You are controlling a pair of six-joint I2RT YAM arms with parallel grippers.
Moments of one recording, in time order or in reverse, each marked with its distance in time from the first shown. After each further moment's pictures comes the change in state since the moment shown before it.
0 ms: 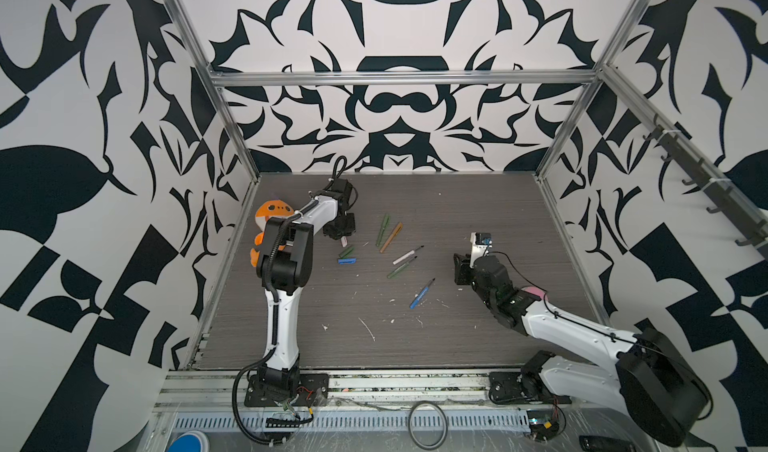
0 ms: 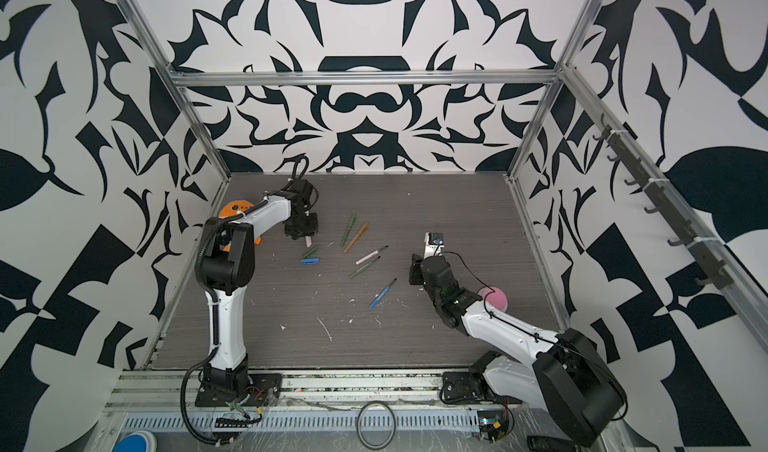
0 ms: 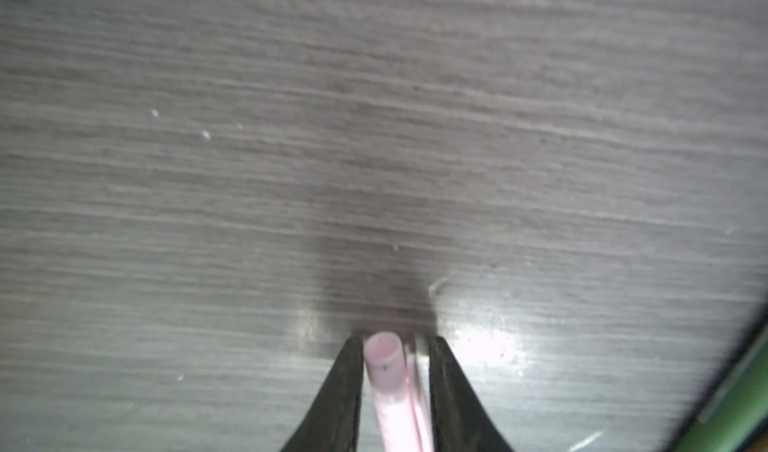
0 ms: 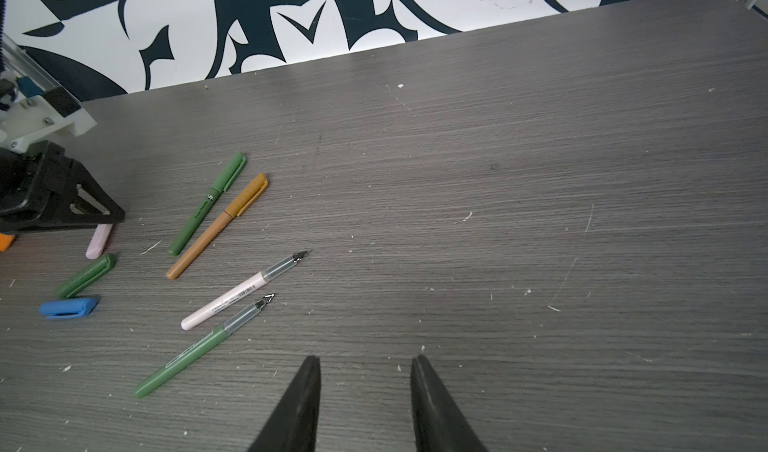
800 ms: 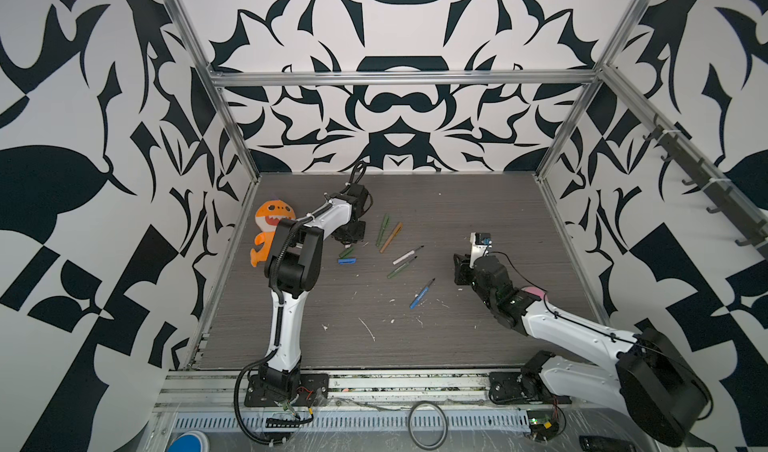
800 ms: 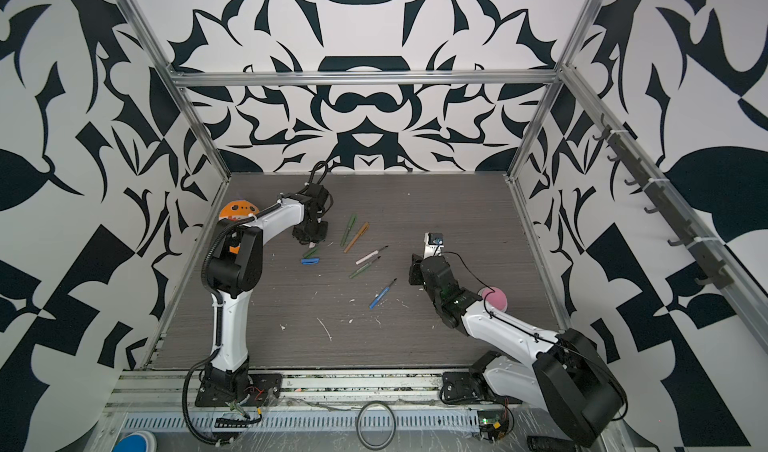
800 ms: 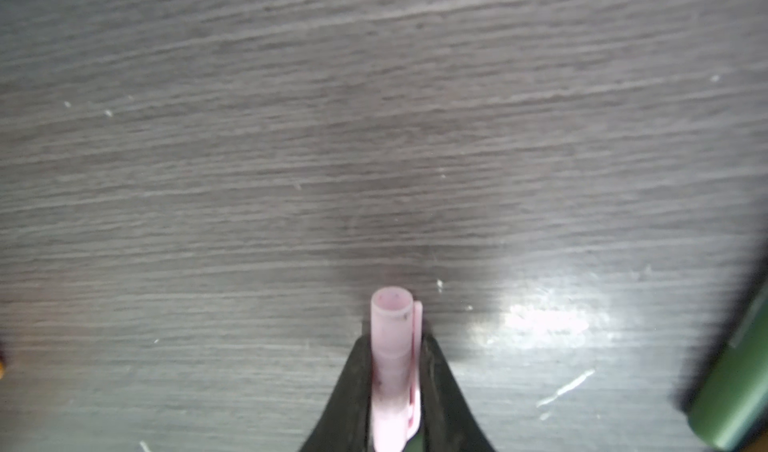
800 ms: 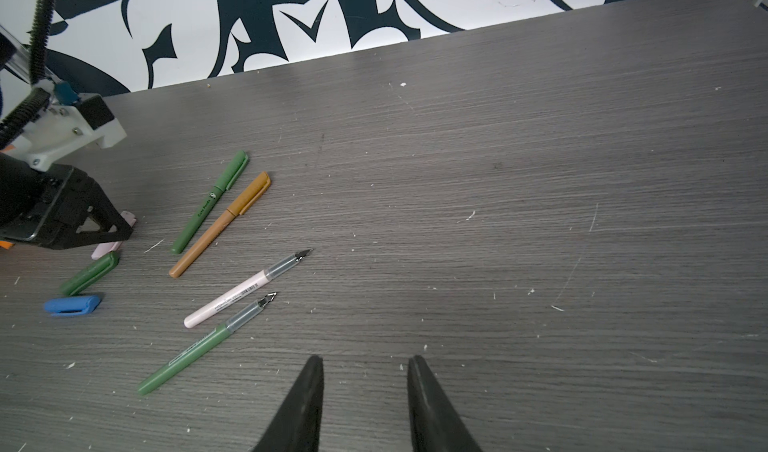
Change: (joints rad) left arm -0.099 -0.001 0.000 -0.061 -0.107 0.132; right arm 0.000 0.000 0.000 0.000 -0.007 0.000
